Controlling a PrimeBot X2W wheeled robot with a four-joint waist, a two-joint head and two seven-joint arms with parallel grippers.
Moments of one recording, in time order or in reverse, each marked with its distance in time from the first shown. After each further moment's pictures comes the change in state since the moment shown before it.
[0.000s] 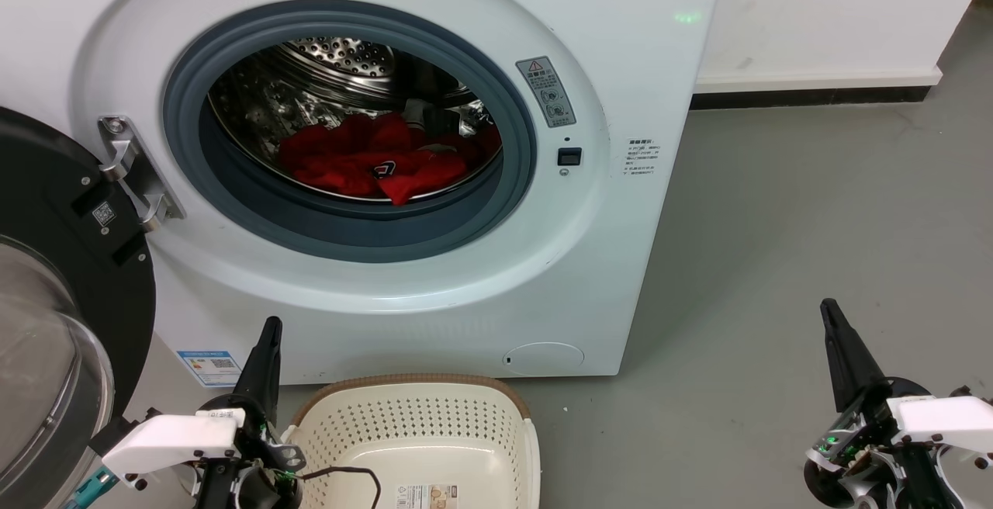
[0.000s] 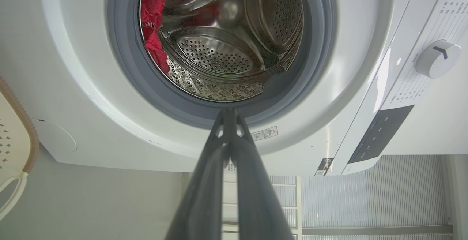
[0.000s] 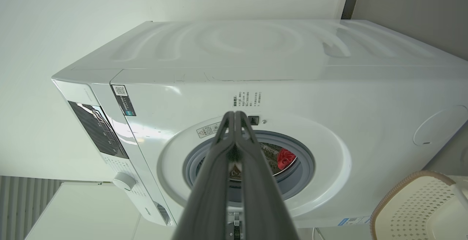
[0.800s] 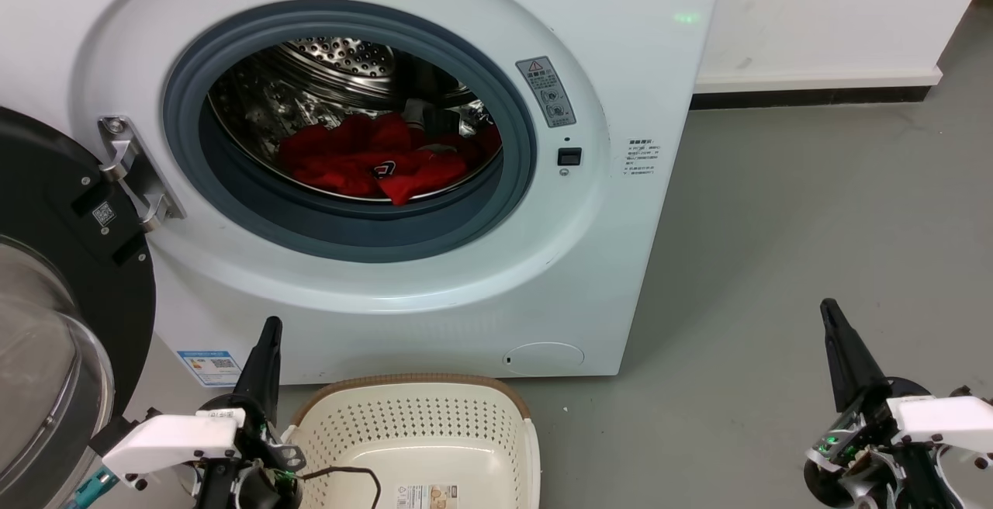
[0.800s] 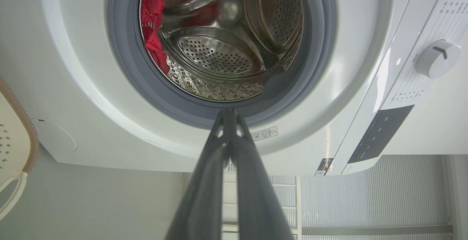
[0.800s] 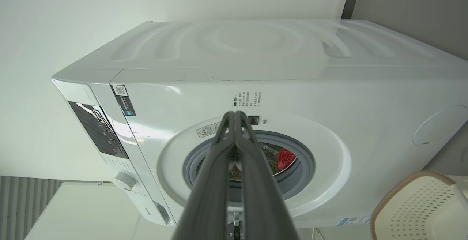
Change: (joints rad) left arm 0.000 0.000 0.000 0.000 0.000 0.000 0.000; right arm 0.000 0.000 0.000 0.000 0.000 0.000 0.000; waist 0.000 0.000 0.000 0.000
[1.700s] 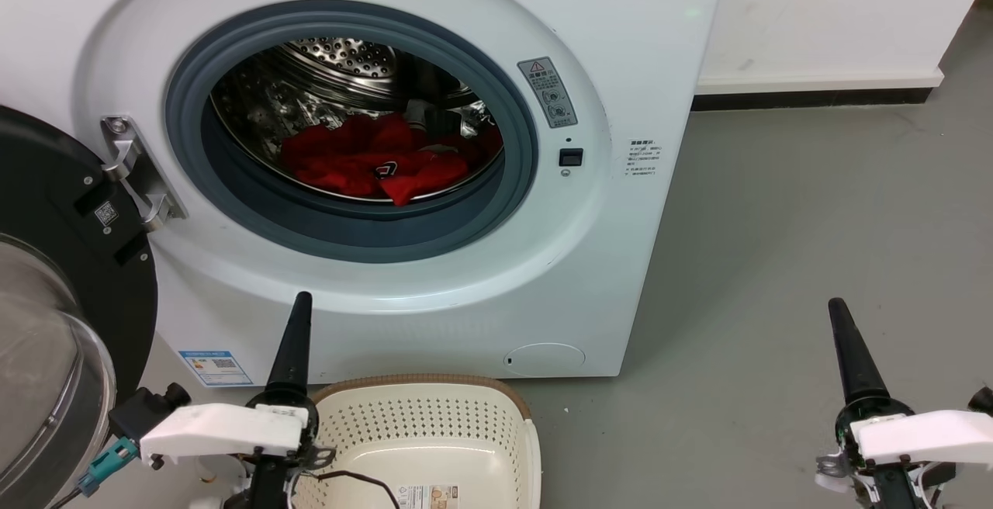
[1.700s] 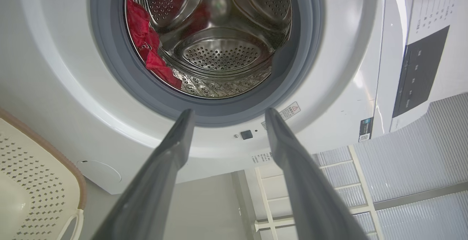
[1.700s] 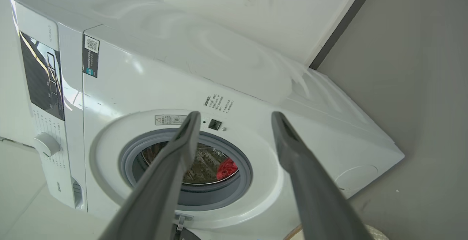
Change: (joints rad) left arm 0.015 -0.002 -0.099 -0.064 0.323 0.000 -0.123; right arm 0.066 0.002 0.026 -0.081 -0.409 0.000 -0.123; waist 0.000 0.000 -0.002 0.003
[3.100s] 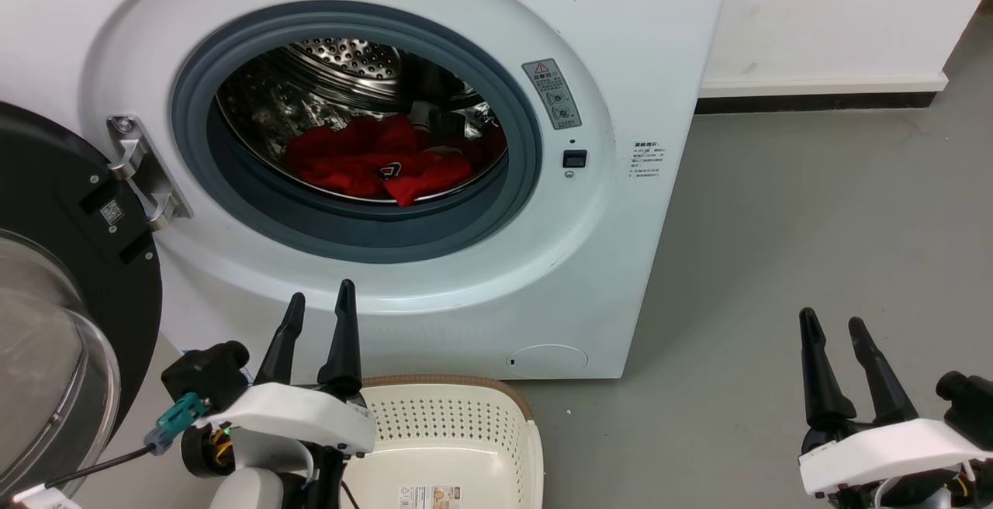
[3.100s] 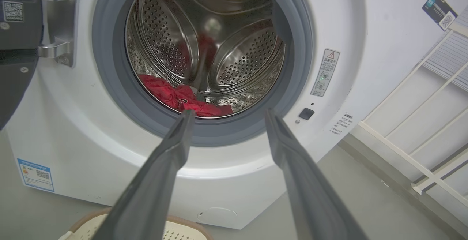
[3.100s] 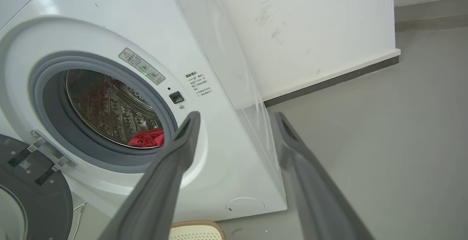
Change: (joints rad) left arm -0.035 0.002 -0.082 0.003 0.752 0.078 -0.134; right arm 0.057 0.000 0.031 -0.110 -0.735 0.000 -0.080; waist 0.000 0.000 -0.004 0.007
